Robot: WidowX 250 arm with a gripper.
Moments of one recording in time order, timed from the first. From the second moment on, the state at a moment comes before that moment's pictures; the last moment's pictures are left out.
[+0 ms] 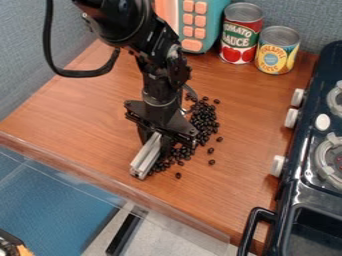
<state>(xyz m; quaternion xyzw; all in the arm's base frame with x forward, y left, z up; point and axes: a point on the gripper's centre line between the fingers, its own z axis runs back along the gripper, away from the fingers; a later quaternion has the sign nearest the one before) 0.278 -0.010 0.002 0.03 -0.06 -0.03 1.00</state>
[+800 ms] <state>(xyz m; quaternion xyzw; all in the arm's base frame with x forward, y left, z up) 0.287 0.060 0.061 0.02 -0.09 0.14 0.98</state>
